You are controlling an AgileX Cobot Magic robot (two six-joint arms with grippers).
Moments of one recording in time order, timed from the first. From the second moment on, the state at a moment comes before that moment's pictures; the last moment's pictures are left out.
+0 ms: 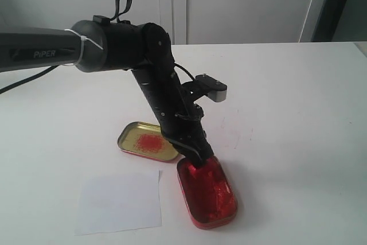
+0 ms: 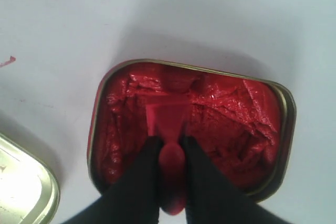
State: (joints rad) left arm -0.71 2.09 -1.63 -0.47 1.06 0.62; right arm 0.14 0.00 0.00 -0.03 0.36 0.00
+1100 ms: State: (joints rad) left arm -0.71 1.96 -1.63 -0.32 1.13 0.50; right arm 0.14 0.00 0.00 -0.03 0.36 0.00
